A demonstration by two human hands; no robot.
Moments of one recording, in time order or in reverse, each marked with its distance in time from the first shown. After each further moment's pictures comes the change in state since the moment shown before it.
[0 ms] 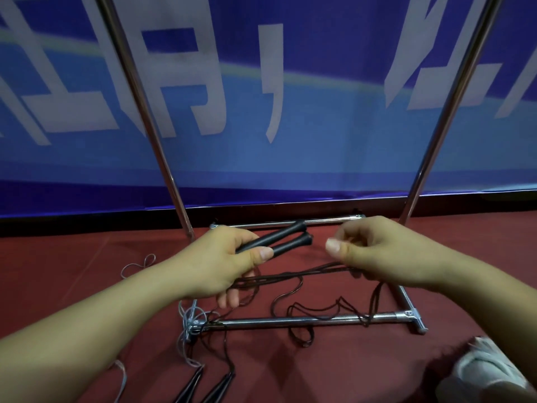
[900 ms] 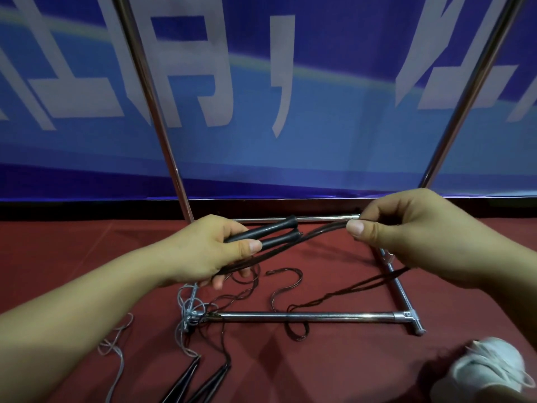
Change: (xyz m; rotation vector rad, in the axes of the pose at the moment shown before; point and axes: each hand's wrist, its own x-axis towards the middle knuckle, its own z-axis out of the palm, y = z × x) left_hand -0.005 -0.010 -0.018 0.019 0.010 -0.010; right_hand -0.021 -0.032 -0.019 0.069 0.154 -0.056
